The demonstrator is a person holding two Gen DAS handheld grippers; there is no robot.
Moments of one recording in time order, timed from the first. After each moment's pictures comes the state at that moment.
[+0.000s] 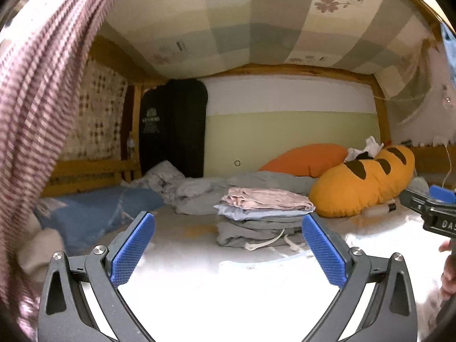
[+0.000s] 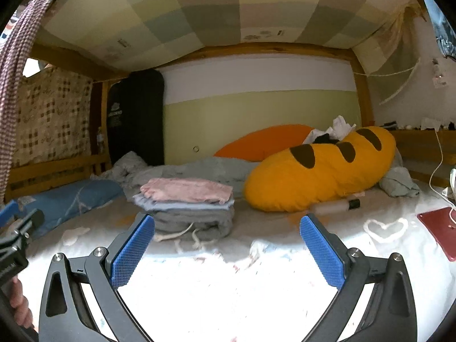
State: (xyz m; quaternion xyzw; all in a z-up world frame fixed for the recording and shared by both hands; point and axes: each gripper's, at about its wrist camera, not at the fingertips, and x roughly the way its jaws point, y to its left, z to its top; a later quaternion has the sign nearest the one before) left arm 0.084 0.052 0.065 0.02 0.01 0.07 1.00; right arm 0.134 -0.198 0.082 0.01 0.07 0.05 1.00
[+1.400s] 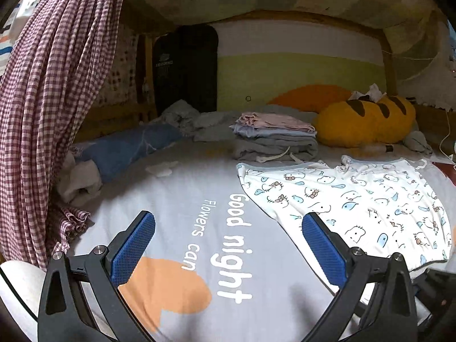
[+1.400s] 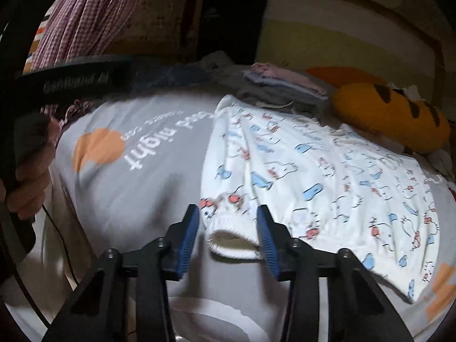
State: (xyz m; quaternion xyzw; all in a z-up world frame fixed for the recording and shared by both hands) left arm -0.004 0.045 0.008 0.01 0.17 0.10 0.98; right arm -0.021 -0.121 -0.062 -0.14 0.26 0.22 0.93
